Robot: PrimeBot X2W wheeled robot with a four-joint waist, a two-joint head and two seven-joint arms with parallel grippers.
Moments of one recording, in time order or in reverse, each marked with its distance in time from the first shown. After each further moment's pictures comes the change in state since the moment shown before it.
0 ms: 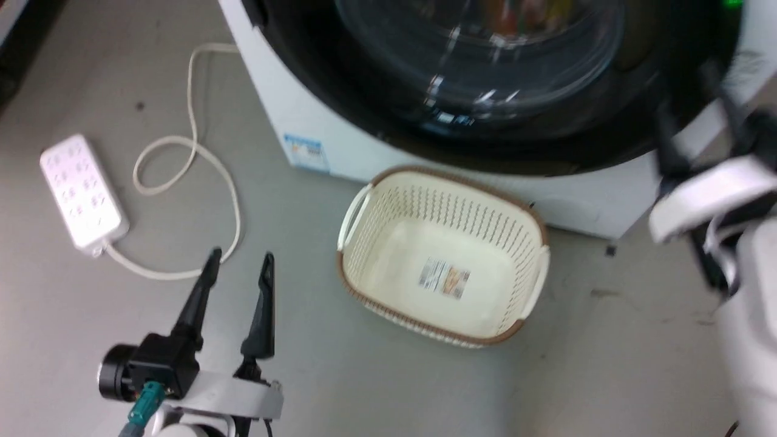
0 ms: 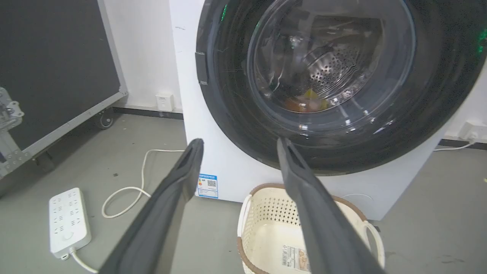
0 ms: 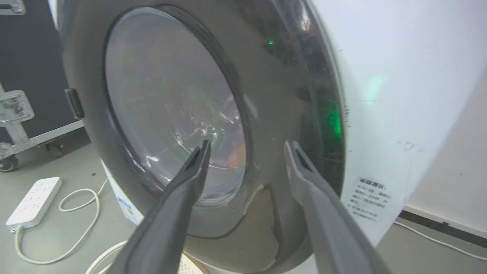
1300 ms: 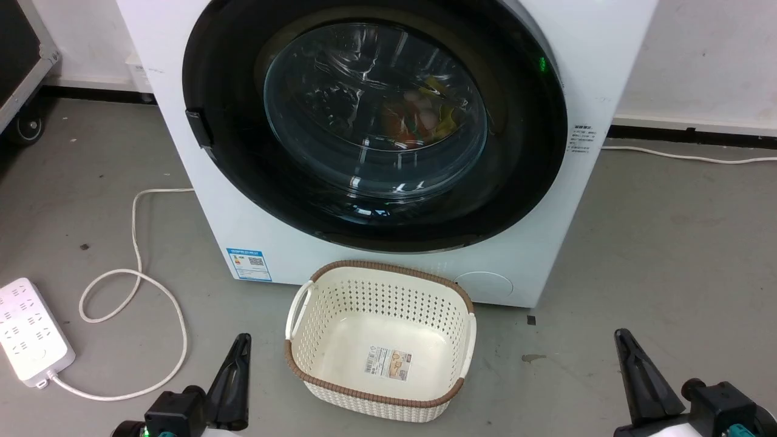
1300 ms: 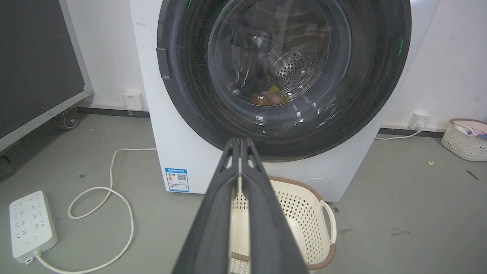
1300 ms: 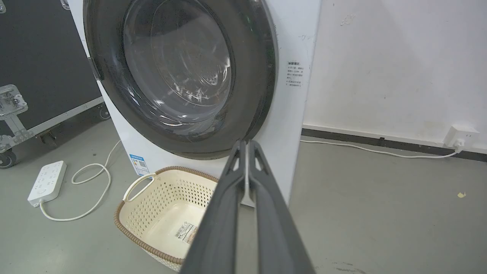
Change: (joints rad) left arm 0.143 0.003 0.013 0.140 -0.007 0.003 0.002; right arm 0.772 0.193 -0.077 -0.368 -0.088 0.000 -0.062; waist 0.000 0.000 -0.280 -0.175
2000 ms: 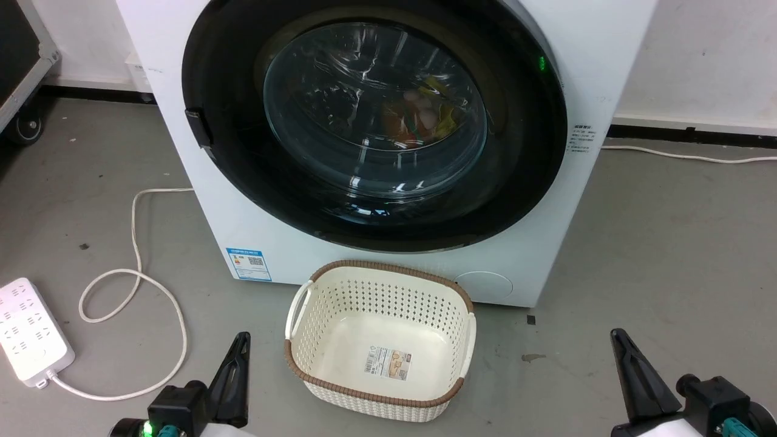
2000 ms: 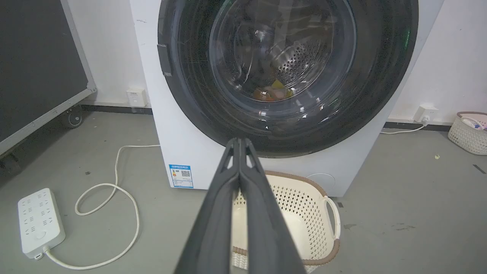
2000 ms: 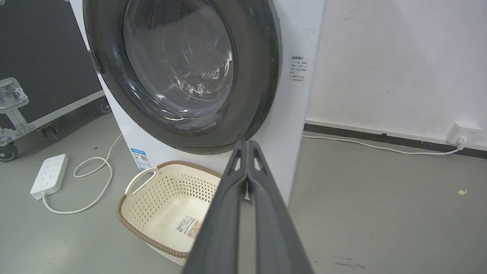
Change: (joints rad) left arm -0.002 -0.003 0.003 -0.016 0.018 0.016 0.040; right arm -0.002 0.000 0.007 -0.013 -0.002 0.000 0.040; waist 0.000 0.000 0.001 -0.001
